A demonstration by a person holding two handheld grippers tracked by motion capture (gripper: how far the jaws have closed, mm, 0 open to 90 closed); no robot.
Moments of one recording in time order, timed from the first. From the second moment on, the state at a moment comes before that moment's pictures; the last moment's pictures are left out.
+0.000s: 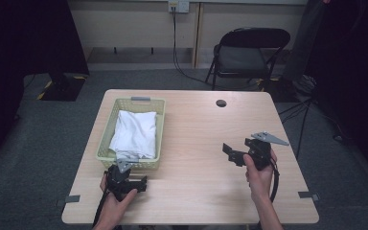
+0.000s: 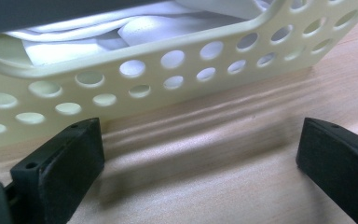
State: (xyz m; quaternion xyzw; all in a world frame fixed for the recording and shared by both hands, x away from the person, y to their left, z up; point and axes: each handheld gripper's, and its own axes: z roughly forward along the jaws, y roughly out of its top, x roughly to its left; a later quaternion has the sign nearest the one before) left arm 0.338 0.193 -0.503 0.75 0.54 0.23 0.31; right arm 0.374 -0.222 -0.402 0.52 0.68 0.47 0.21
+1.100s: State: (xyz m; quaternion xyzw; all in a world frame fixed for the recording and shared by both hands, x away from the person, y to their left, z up) left arm 0.338 0.194 -0.503 0.75 0.54 0.23 0.31; right arm 0.372 -0.224 -0.486 0.58 0.70 0.32 0.25
